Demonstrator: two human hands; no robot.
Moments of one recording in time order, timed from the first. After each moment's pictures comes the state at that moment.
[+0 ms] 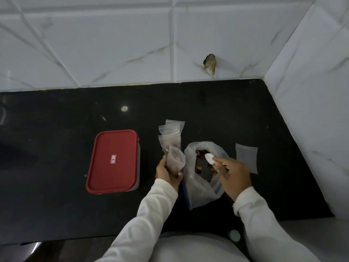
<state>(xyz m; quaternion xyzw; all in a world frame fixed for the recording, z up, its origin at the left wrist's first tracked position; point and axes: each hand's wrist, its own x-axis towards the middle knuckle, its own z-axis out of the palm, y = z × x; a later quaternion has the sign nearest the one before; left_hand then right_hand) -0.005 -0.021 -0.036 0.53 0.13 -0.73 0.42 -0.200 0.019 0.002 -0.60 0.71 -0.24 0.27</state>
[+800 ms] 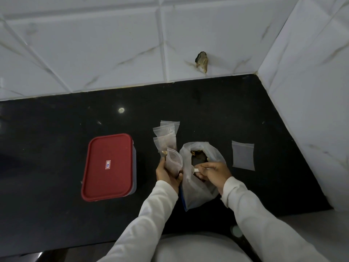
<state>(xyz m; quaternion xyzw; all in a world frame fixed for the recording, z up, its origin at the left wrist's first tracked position) -0.021 -0.025 -0.045 0.56 0.12 -0.71 0.41 -0.175 -0.005 -0.013 -0.26 0.71 -0.26 0.60</state>
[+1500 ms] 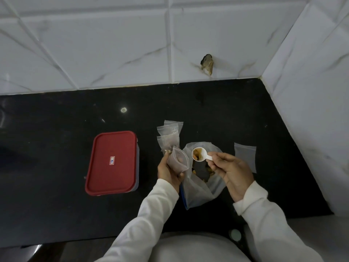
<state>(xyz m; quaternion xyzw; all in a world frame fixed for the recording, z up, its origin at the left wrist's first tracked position) -0.015 -0.021 -0.026 0.54 0.05 -0.73 0.42 -0.178 0.013 0.062 -0.16 0.61 -0.47 0.62</state>
